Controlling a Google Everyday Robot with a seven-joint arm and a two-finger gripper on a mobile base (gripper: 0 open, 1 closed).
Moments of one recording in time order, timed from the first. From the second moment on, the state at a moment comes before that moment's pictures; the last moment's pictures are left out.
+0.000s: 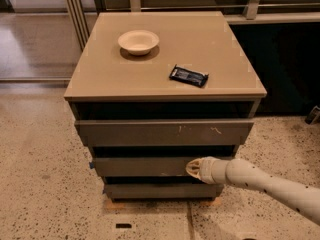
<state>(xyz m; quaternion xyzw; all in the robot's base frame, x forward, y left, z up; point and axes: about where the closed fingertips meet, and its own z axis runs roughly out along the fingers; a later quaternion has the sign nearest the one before) 0.591 -0.136 0.433 -0.63 0.66 0.02 0.41</state>
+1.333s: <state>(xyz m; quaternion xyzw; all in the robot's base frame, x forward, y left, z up) 0.475 -0.123 0.471 -0.65 0.67 0.22 0.29</state>
